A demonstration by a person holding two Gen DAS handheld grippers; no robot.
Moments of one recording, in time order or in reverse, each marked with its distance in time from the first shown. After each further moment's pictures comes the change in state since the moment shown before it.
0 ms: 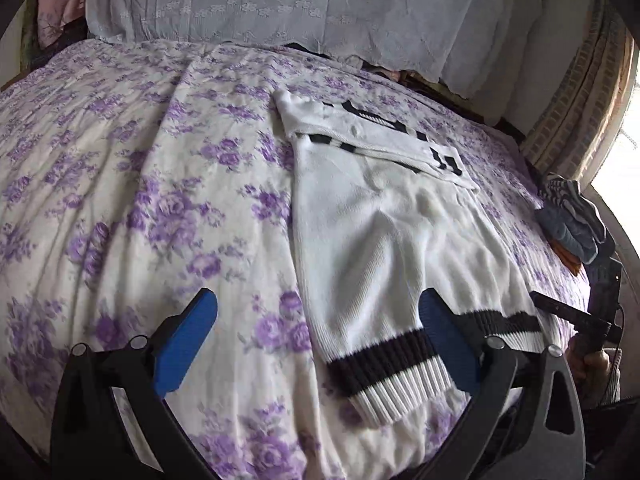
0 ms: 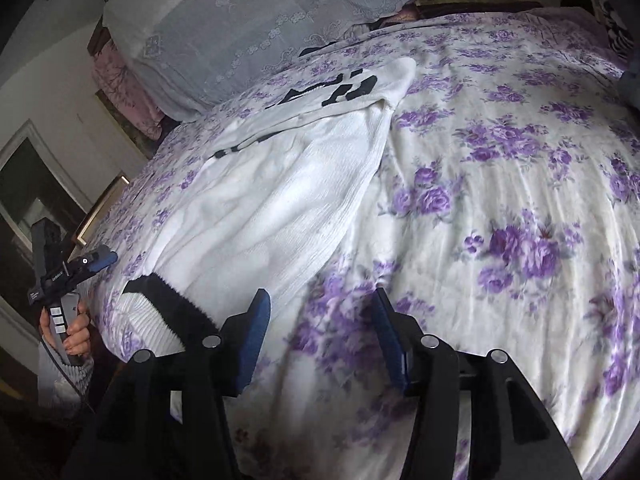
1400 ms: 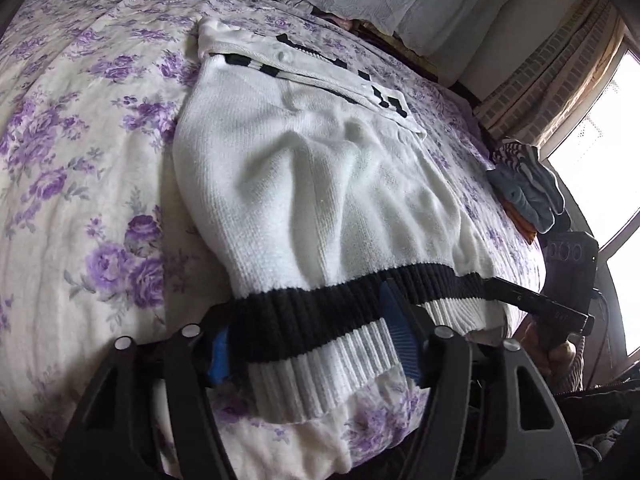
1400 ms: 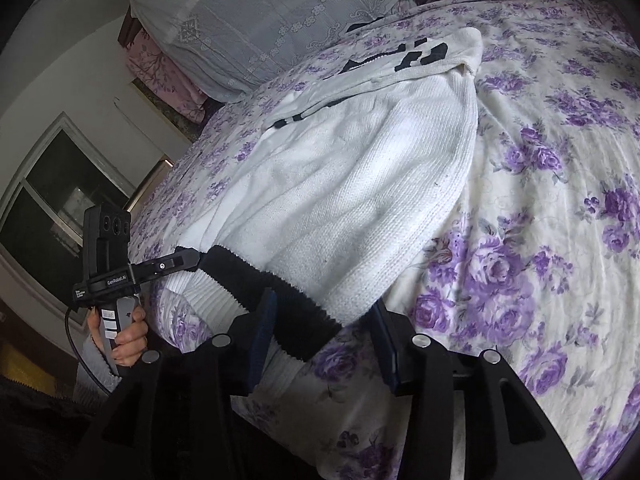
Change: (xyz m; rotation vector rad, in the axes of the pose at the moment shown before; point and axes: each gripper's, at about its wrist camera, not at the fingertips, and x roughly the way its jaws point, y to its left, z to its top) left arm 0.054 -0.042 -0.023 -0.016 0.148 -0.202; right arm 0.025 0.042 -0.011 0.003 0.061 0.167
